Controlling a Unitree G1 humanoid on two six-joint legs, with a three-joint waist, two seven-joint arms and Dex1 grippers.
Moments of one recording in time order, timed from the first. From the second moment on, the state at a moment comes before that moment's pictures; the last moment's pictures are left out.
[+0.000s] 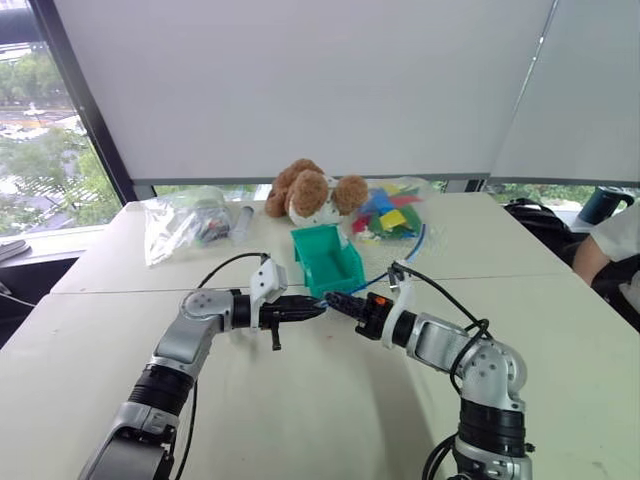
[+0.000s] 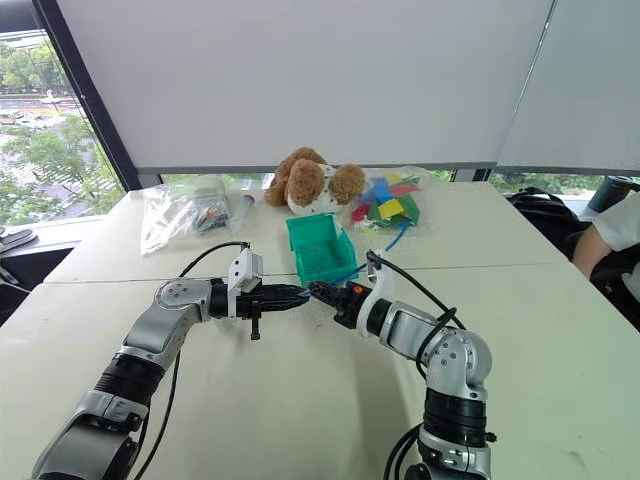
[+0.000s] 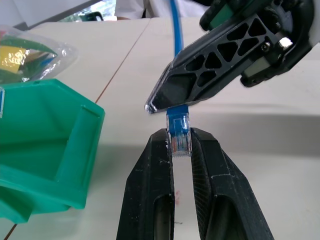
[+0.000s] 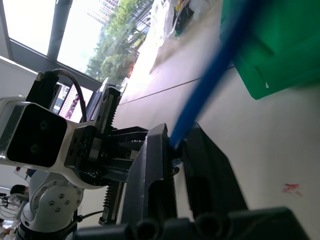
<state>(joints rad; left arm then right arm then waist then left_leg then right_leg) -0.67 0.41 -0.13 0.30 -0.26 0.12 -1.18 -0.56 -0.01 -0.32 -0.23 0.77 1.28 0.26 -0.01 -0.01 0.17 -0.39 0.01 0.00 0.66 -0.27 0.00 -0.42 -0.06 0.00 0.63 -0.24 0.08</state>
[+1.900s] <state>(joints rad) -0.34 0.49 0.02 0.17 -0.35 0.28 -1.00 -0.61 -0.41 0.02 -0.27 0.68 1.02 0.48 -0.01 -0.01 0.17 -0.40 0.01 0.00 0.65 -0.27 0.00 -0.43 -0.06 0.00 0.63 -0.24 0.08</state>
